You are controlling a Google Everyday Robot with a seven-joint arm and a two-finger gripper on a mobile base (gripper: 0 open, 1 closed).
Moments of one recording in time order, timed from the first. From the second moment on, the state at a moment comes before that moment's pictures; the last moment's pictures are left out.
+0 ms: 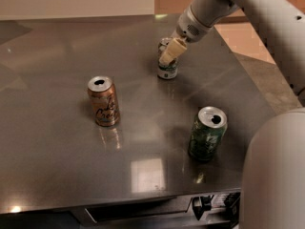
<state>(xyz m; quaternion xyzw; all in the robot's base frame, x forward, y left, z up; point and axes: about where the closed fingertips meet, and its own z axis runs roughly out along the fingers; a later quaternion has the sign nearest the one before) 0.700 -0.057 0.896 -0.58 0.76 0.13 0.27</state>
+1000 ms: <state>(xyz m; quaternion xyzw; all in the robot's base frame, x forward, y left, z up) 0.645 -0.072 0.924 -0.62 0.72 0.15 0.27</state>
